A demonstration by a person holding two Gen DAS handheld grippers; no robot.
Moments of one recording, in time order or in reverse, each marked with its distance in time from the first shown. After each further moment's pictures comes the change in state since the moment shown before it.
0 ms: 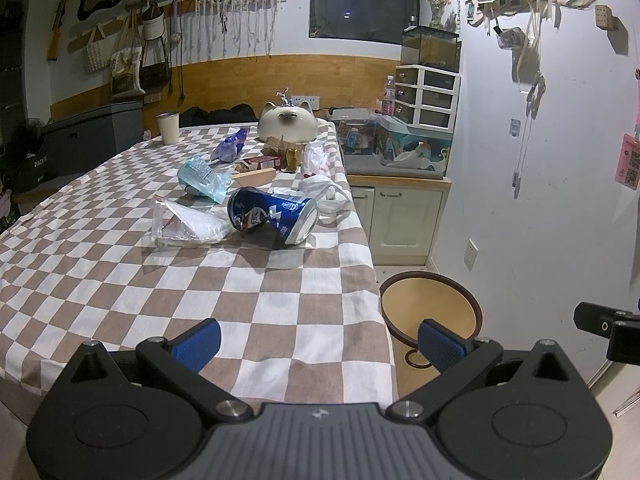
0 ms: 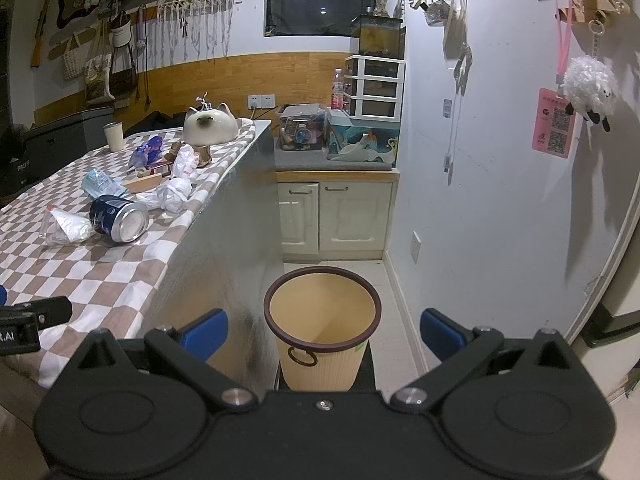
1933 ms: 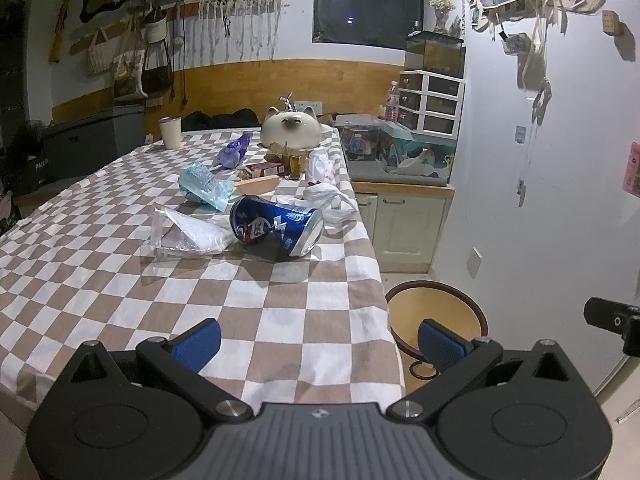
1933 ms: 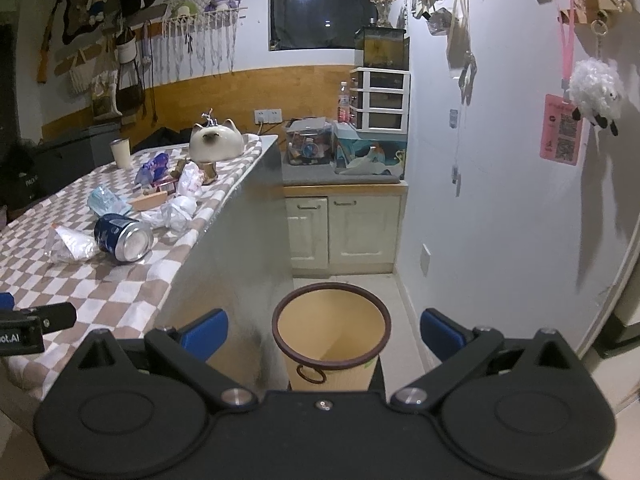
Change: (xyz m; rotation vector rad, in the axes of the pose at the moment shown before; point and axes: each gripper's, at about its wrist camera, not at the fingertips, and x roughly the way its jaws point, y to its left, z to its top) left arm 0.019 0.005 0.015 -0.011 -0.003 0.005; right arm 0.009 -0.006 0.005 0.017 -0.042 0.040
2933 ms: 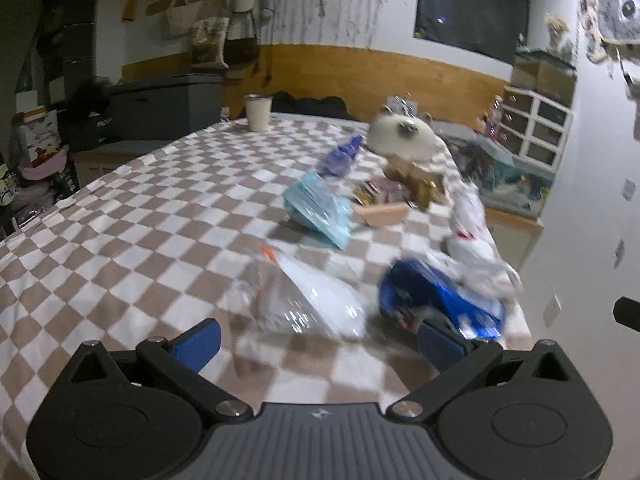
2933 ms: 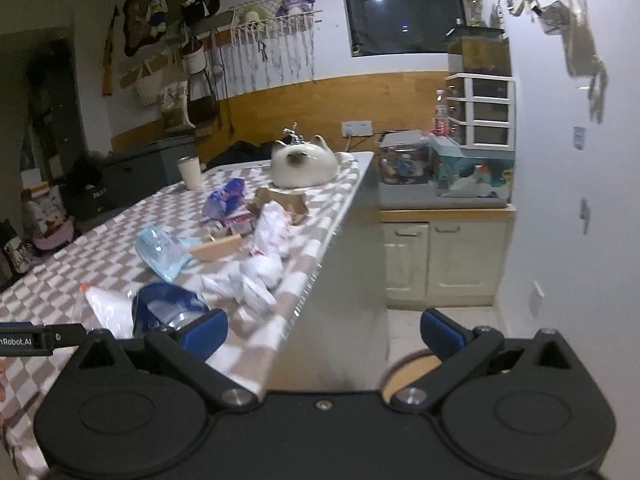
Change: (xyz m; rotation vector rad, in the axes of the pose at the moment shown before) left arm 0.099 0.119 0.066 -0.175 0.017 0.176; right arm 0.144 0.069 0.082 -0.014 -0.033 0.285
